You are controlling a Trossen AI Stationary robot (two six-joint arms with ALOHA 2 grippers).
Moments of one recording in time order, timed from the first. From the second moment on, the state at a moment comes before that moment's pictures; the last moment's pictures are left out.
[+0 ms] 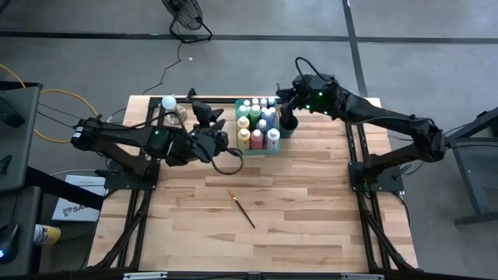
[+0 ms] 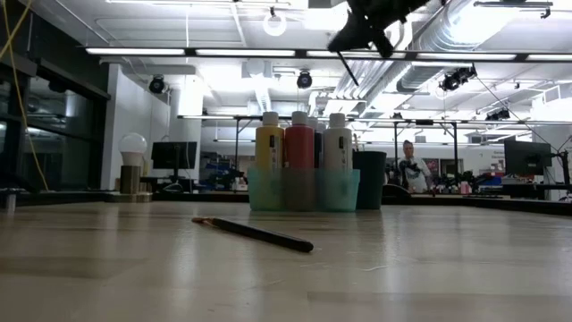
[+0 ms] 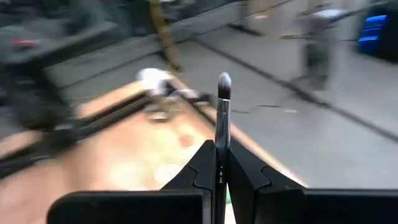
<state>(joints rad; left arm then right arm) -0.20 1.36 1.49 -0.73 -1.13 0.68 -0.42 1.30 1.19 -0.21 0.11 0.21</state>
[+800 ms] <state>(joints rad) -0.20 1.39 1.49 -0.92 -0.87 -0.12 -0.45 1.28 0.63 0.43 0.48 0.30</state>
